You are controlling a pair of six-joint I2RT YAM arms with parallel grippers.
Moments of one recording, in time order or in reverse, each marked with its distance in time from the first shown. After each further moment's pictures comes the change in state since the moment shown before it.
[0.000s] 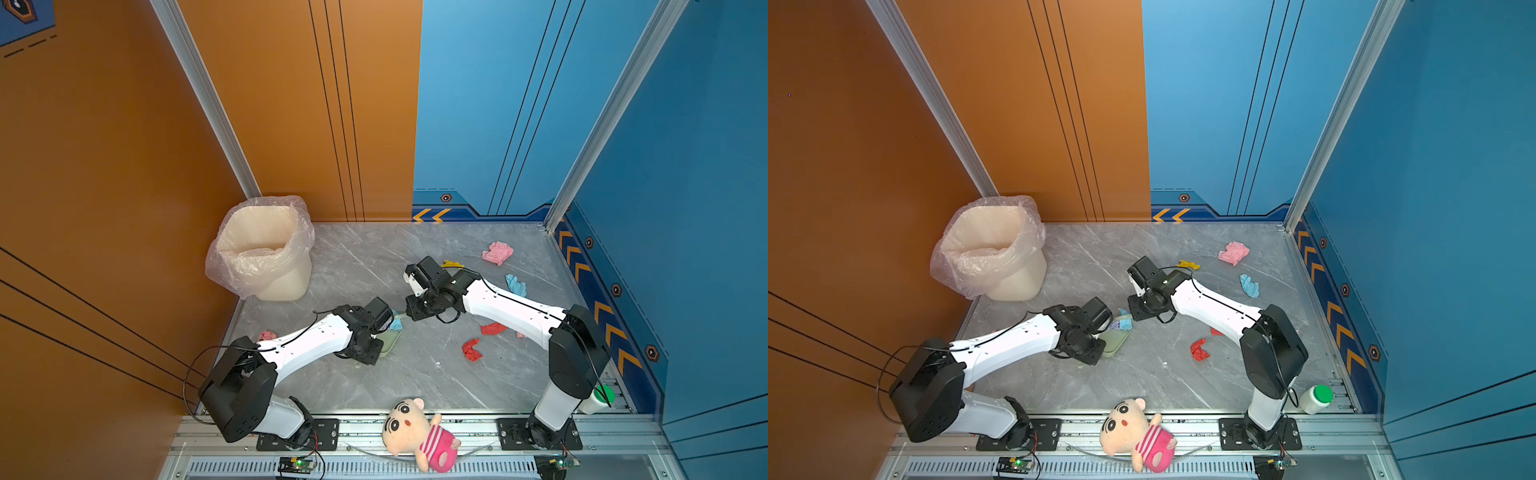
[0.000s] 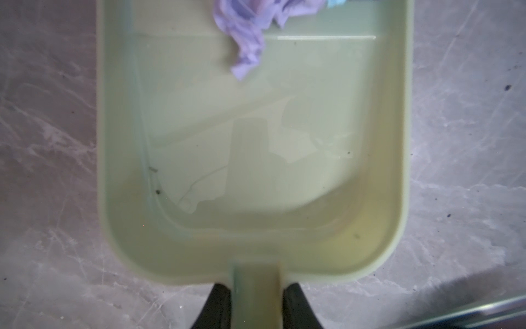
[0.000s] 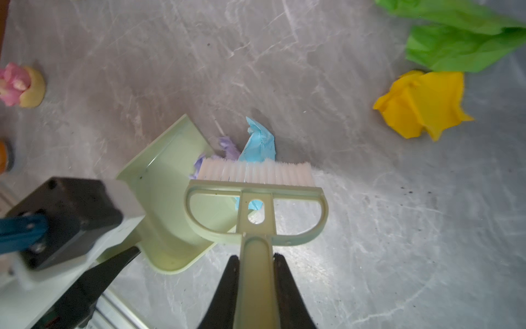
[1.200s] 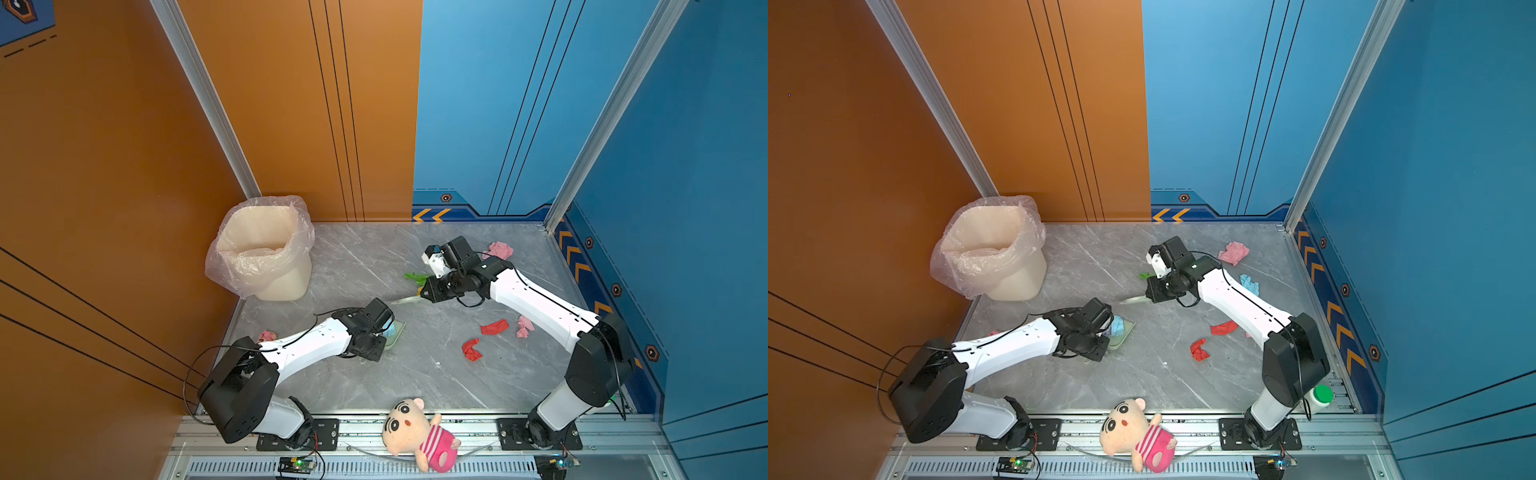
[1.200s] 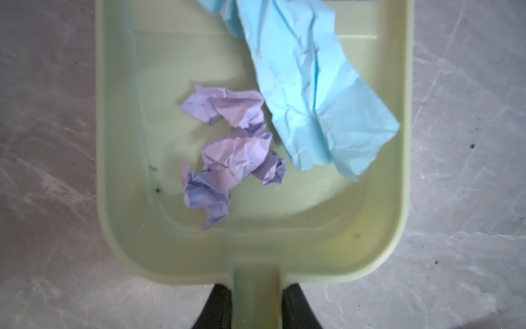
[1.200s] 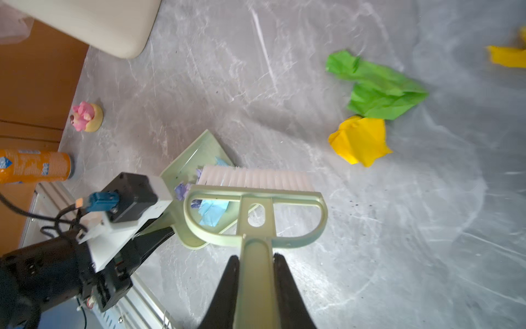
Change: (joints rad) left arm 0.002 -0.030 -0.059 0.182 -0.027 -0.009; right arm -0.209 -0.123 0.007 -0.018 -0.097 -0.085
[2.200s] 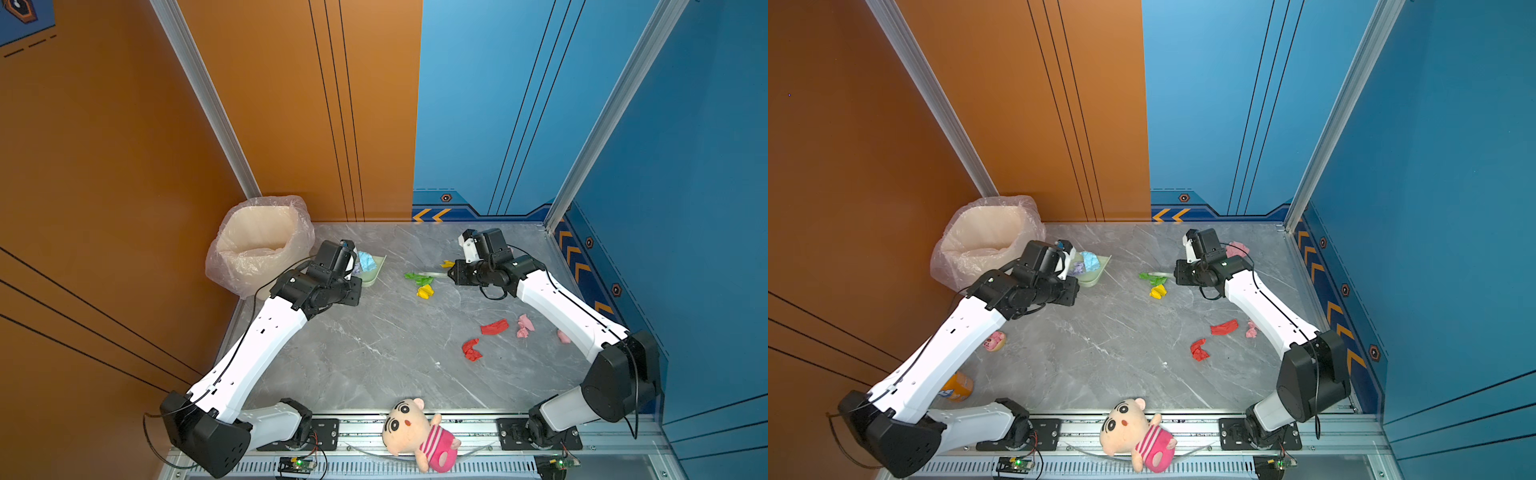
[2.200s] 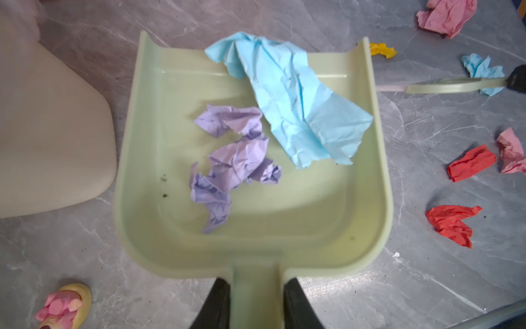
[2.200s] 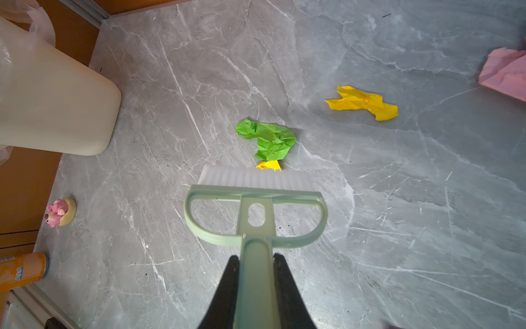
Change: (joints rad) left arm 0.290 -0.166 0.522 -0.304 -0.004 0.135; right arm -0.160 -0.106 -0.090 0.102 0.093 0.071
